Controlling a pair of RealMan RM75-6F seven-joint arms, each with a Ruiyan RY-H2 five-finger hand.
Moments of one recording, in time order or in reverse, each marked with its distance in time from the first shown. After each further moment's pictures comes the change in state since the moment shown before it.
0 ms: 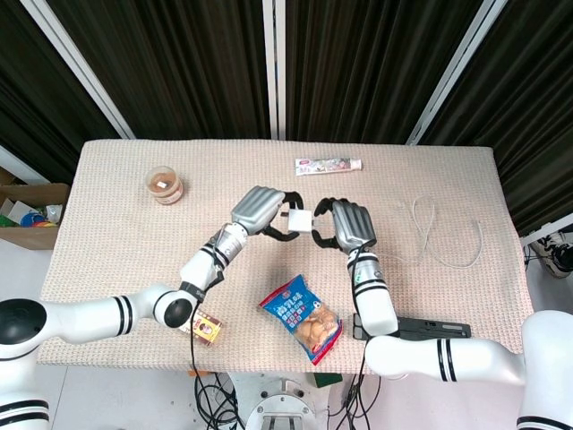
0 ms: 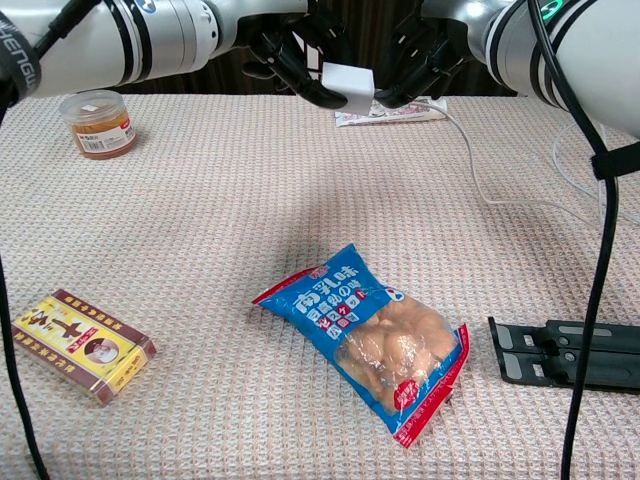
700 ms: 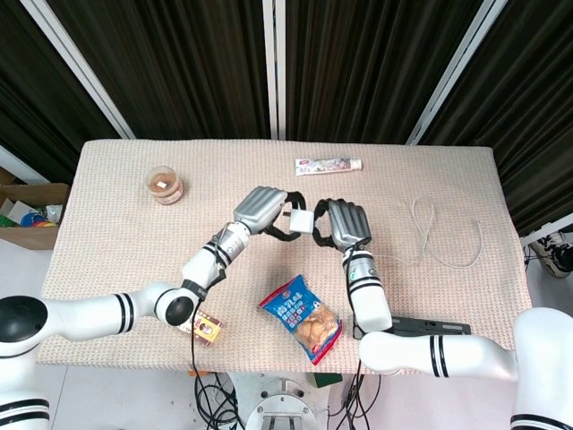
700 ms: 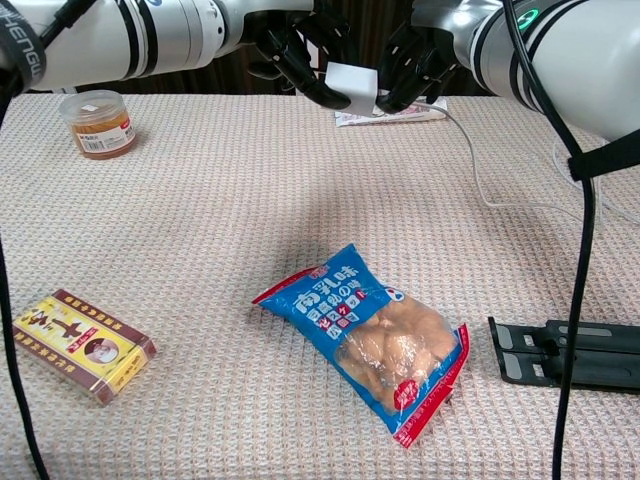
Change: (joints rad) left arm -0.027 0.011 0.005 -0.006 -0.026 -0.017 -0.031; right arm 0.031 -0.027 0.002 0.043 0.025 -0.011 -0.017
